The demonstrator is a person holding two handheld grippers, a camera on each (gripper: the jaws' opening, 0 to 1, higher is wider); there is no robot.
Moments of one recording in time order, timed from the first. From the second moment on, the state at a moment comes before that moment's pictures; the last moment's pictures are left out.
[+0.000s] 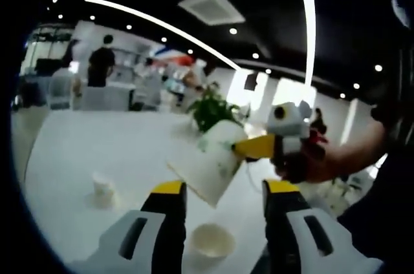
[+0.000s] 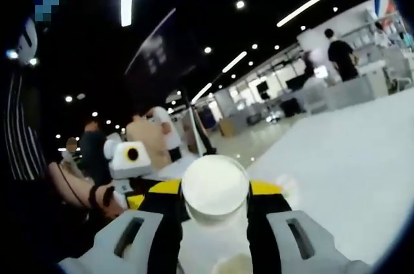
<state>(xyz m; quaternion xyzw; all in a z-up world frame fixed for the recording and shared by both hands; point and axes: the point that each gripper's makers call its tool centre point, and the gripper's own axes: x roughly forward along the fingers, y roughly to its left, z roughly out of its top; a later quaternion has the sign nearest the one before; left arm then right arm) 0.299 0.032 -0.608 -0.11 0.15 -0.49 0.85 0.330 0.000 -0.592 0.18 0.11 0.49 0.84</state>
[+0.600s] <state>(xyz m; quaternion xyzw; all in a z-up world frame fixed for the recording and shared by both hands) 0.302 0.045 -0.596 -0.14 0.13 -0.48 0.86 0.317 -0.001 -0.598 0.19 0.11 0.51 0.83</state>
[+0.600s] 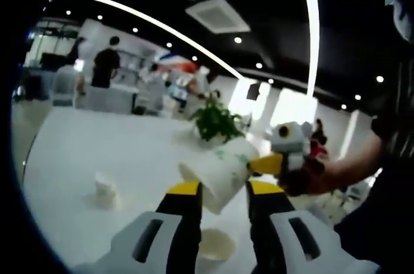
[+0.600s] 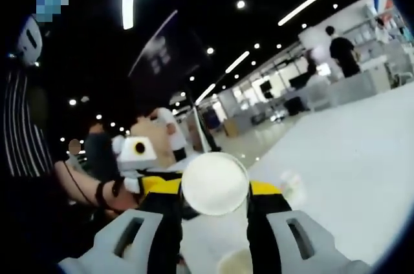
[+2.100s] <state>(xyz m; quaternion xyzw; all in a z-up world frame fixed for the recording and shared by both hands) 0.280 0.039 -0.579 -0.07 0.16 -0.58 0.80 0.290 0.002 -0.634 0.14 0.14 0.57 0.80</state>
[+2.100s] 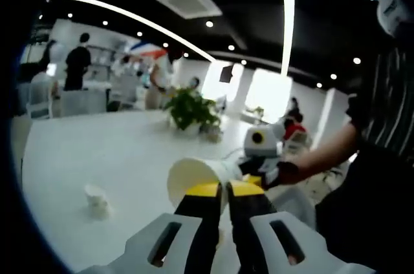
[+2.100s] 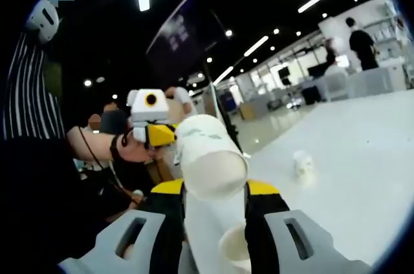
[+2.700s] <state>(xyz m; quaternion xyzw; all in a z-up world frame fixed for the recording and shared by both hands) 0.280 0.035 -0.581 0.00 0.19 -0.60 0.78 0.298 -0.001 -0.631 0.13 0.13 0.56 0.81</state>
